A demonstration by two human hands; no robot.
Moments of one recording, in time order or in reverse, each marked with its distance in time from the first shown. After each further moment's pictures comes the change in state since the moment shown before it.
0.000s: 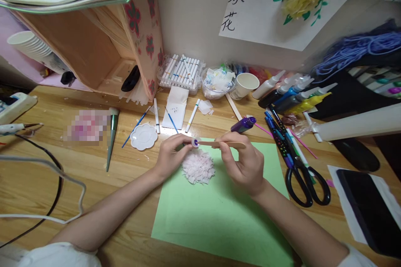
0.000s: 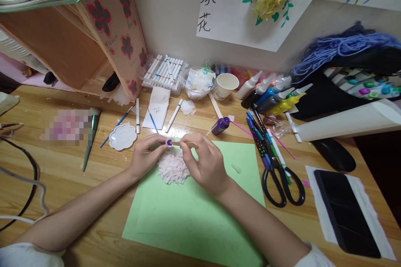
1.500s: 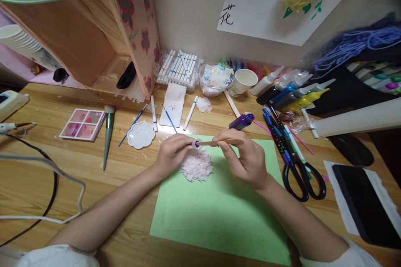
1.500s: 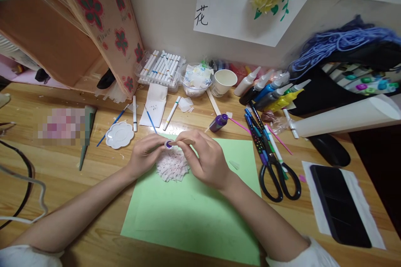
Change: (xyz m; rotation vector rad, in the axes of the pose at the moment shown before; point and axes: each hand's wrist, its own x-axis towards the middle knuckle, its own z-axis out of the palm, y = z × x) left_hand 0.003 0.002 0.000 0.057 -0.060 0.268; right_hand 0.004 0.005 -0.008 0.089 -0.088 -0.047
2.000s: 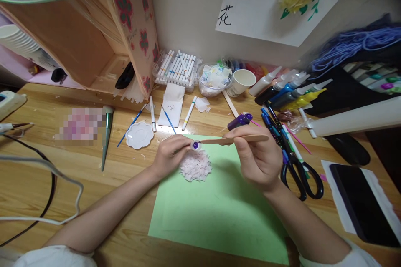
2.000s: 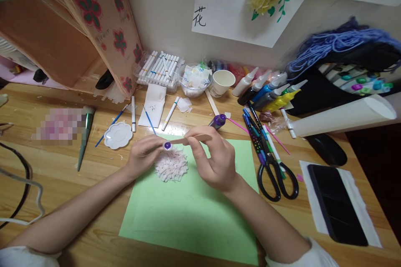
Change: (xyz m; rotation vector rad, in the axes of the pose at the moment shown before) left_hand -0.001 0.000 0.000 -0.007 0.013 0.011; right_hand -0.002 -0.005 -0.013 0.032 0.150 0.132
